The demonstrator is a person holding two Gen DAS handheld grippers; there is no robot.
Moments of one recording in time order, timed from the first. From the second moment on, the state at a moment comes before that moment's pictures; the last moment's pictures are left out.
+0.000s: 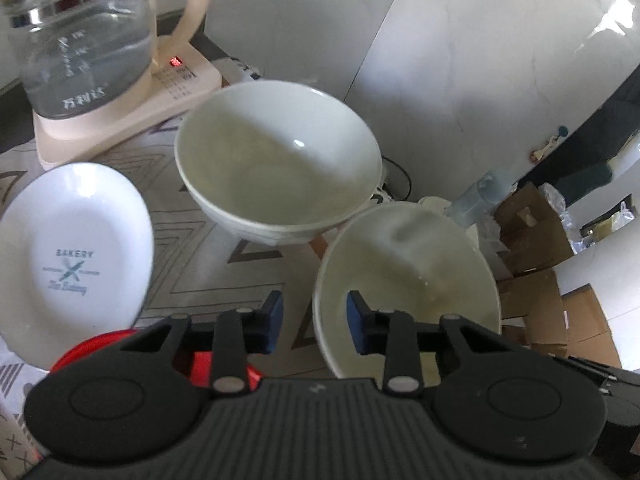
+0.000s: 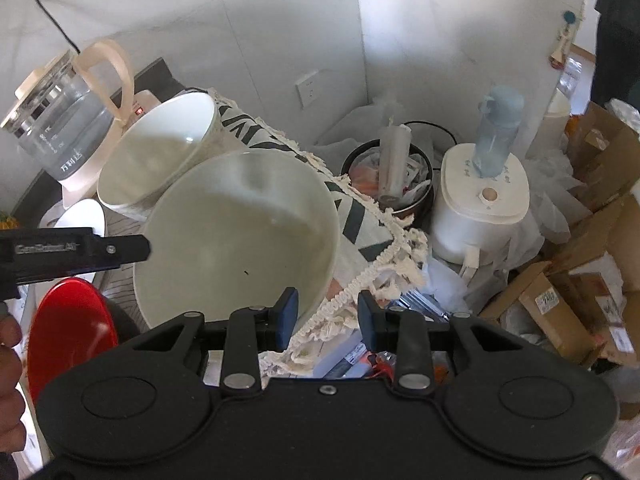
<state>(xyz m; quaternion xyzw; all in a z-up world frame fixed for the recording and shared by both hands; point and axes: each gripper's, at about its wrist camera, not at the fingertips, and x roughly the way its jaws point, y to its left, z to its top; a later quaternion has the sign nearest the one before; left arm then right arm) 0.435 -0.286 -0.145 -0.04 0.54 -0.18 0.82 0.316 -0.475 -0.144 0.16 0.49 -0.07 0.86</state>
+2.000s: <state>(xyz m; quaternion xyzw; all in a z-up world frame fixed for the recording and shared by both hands) 0.379 -0.191 -0.069 -0.13 0.49 -0.13 0.85 0.295 -0.409 -0.068 0.14 0.42 0.05 0.90</state>
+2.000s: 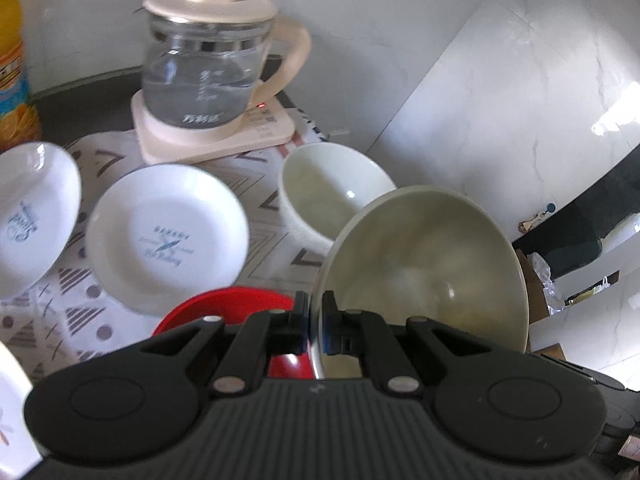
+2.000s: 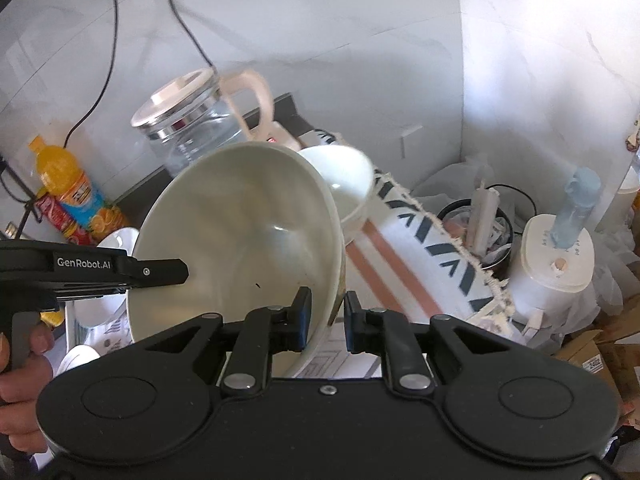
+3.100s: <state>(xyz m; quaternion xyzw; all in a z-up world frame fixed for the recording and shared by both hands) 0.335 -0.116 -0.128 -0.18 0.55 -0.05 0.82 0.286 -0.333 -0.113 0.09 0.49 0.11 0.86</state>
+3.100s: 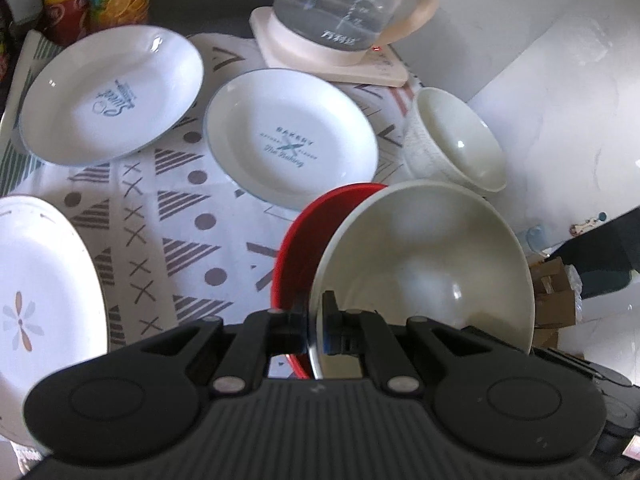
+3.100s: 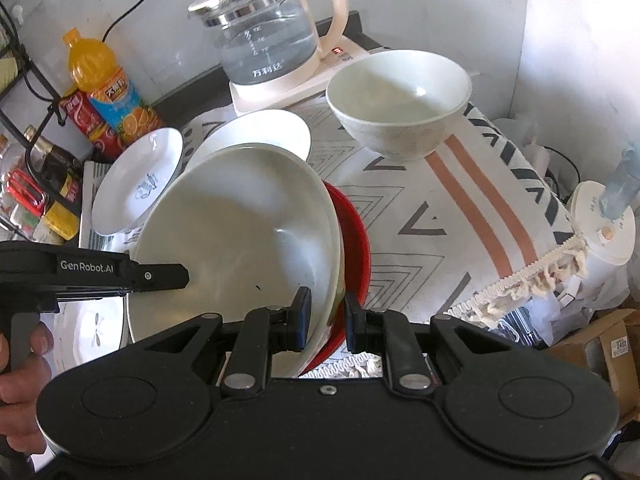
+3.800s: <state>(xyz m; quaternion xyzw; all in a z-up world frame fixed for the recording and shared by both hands) 0.344 -0.117 -0.134 -0.21 0.57 0.03 0.79 0.328 -0.331 -0.134 0.06 0.51 0.17 0.84</state>
